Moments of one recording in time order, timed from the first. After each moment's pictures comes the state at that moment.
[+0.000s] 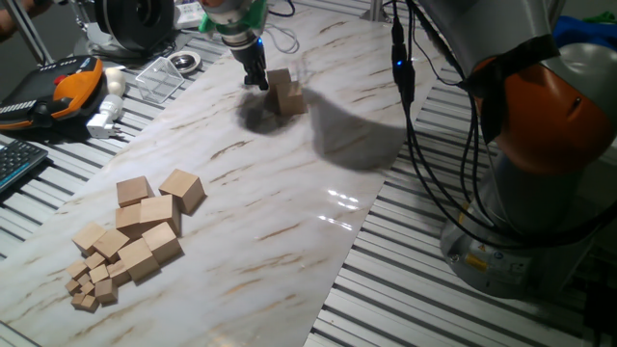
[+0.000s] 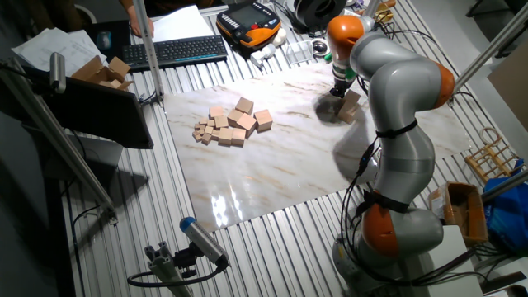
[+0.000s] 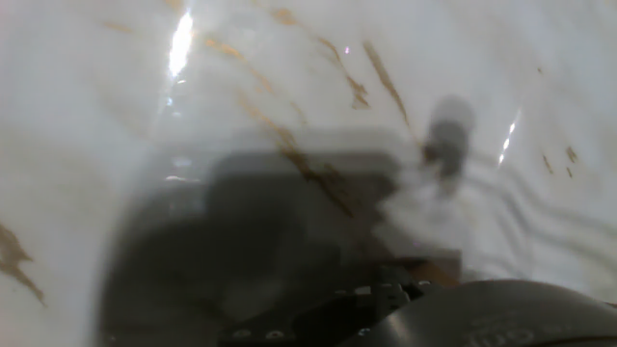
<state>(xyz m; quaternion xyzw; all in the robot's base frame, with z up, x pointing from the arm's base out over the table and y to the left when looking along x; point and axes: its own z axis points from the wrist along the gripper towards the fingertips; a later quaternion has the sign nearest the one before) 0.637 -0.202 0.054 0.15 -0.98 0.11 0.05</state>
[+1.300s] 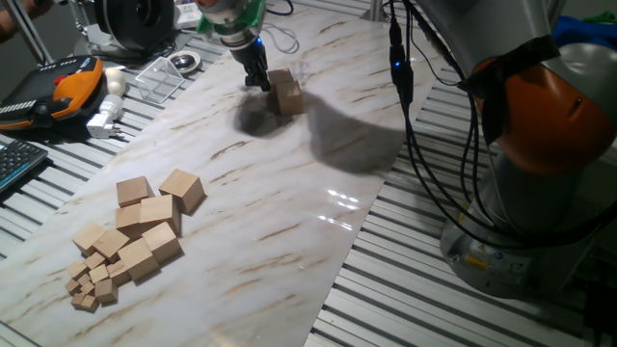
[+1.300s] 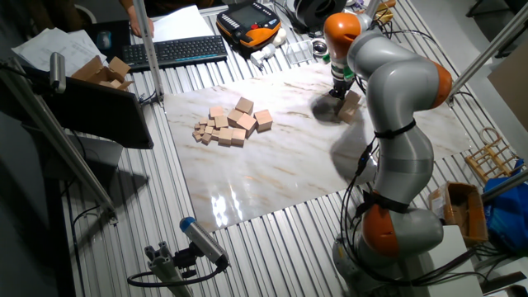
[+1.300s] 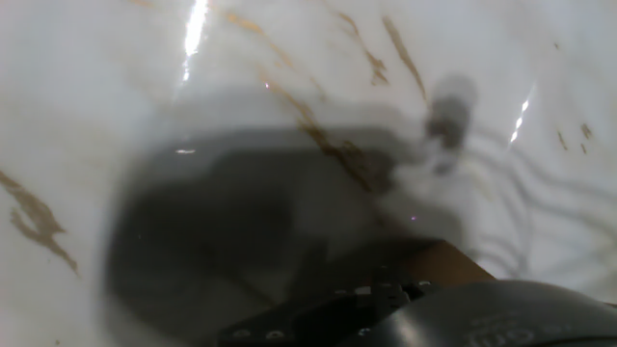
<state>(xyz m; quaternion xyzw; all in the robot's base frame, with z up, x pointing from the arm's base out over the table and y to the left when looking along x) 0.622 -0.191 0.062 0.15 -0.98 0.11 0.08</state>
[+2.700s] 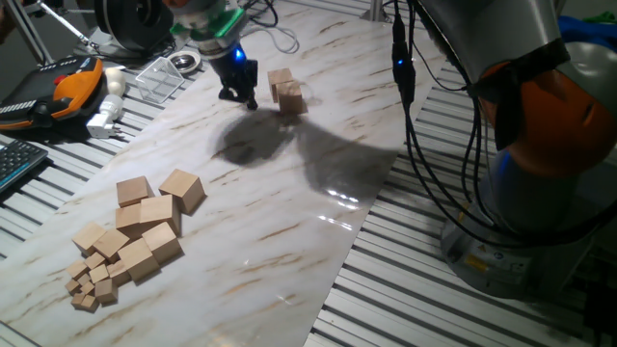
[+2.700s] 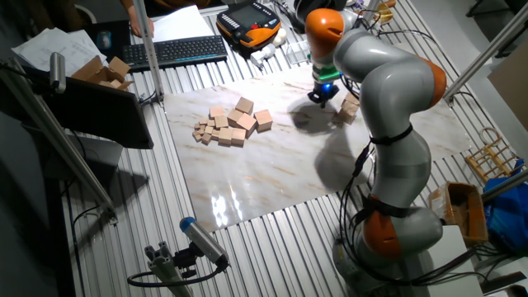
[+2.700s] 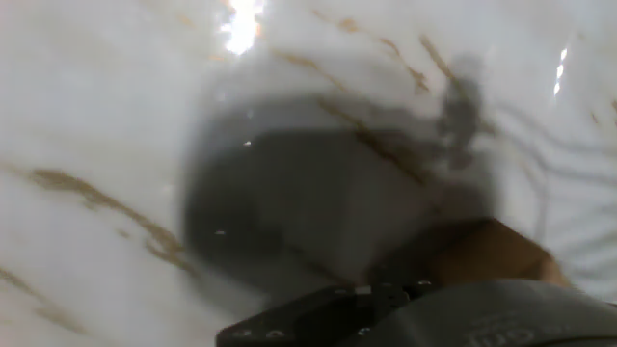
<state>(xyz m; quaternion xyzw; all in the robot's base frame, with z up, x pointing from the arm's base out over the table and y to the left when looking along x) 0.586 -0.070 0.093 -0.05 -0.99 0.08 0.10</state>
